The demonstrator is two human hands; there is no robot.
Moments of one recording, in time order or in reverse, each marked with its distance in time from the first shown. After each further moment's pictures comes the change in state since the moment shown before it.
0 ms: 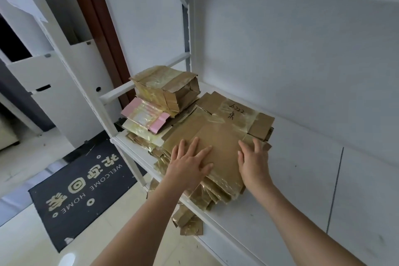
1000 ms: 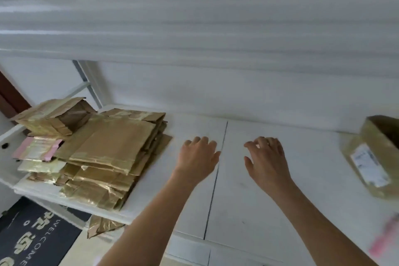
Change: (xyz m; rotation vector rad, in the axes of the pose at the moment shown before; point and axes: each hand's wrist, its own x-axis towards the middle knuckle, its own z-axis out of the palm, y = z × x) left_hand -0.054 0.307 -0.024 0.177 0.305 0.510; right_hand -0.161 0.200 -0.213 -0.488 0.343 0.072
